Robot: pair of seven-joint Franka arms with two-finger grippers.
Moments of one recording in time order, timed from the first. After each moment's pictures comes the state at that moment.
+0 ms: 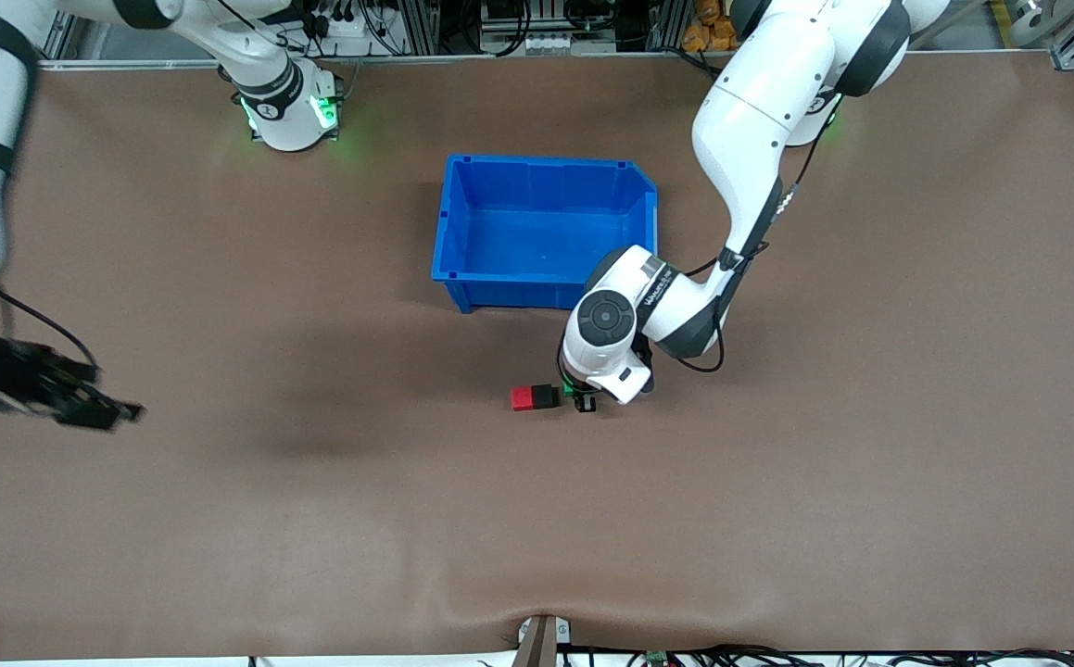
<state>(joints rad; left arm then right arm) -0.62 0.90 -0.06 -1.34 -0.01 2.24 -2.29 0.14 0.52 -0.39 -1.08 0.39 1.41 0.31</state>
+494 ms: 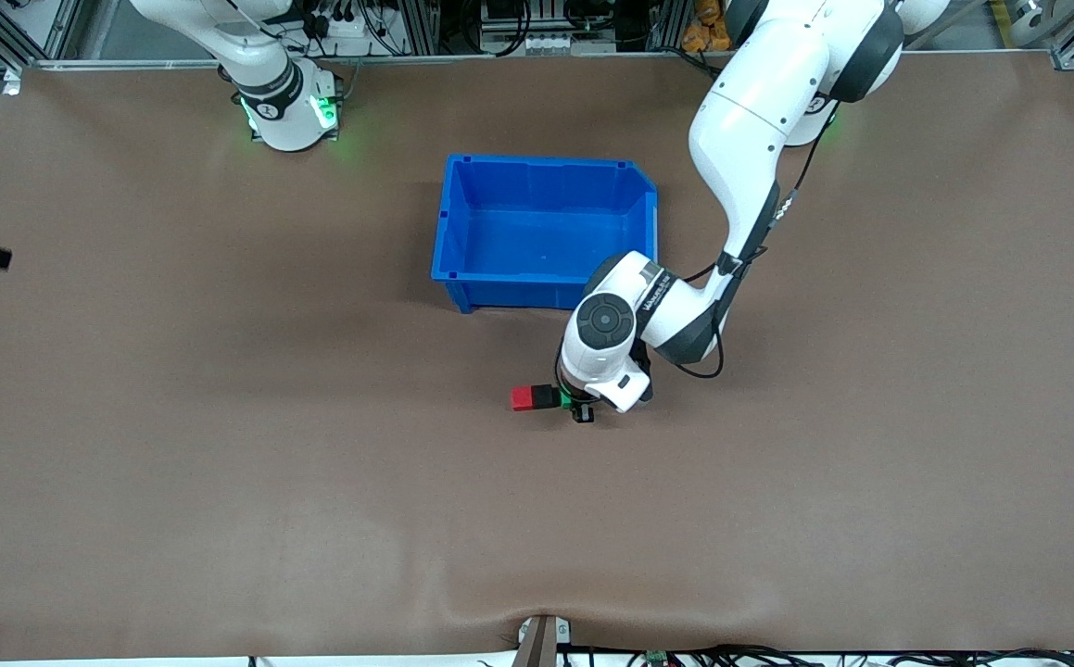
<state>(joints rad) -0.63 0.93 -0.05 -1.30 -0.01 2.28 -2.29 0.06 0.19 -0.22 -1.17 0.07 1.22 0.00</state>
